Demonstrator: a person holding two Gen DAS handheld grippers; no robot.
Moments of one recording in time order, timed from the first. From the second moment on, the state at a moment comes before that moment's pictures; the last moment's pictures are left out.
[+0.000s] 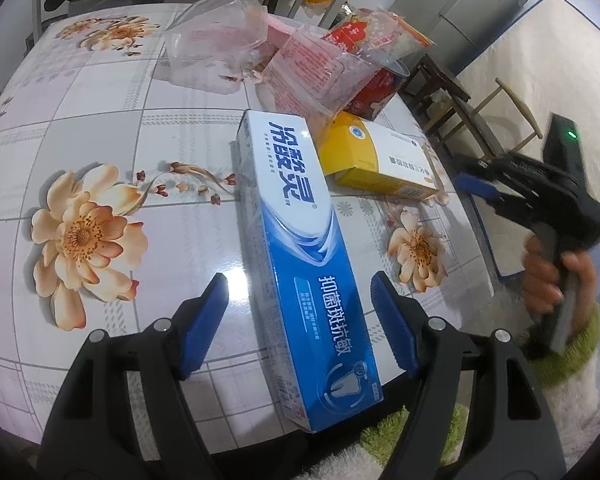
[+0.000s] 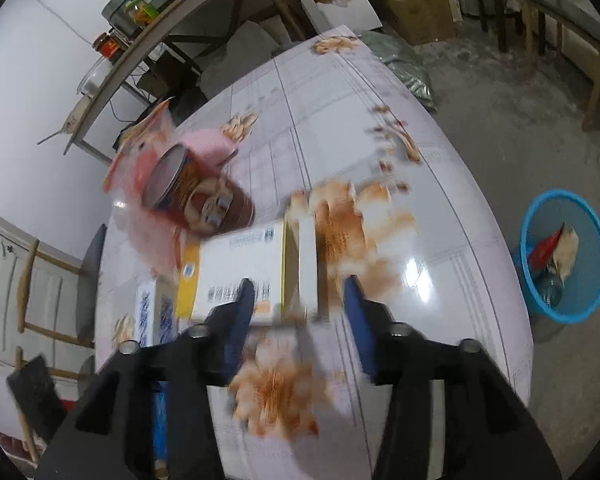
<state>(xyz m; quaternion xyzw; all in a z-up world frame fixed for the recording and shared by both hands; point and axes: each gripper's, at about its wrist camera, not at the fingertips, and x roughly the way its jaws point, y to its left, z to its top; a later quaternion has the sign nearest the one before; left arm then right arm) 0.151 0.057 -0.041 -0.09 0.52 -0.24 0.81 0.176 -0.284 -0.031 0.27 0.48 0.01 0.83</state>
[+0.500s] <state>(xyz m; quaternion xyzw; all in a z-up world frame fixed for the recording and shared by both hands) 0.157 0.059 -0.043 -0.10 0.52 -0.25 0.81 0.150 -0.300 -0.060 0.42 0.46 0.02 0.78</state>
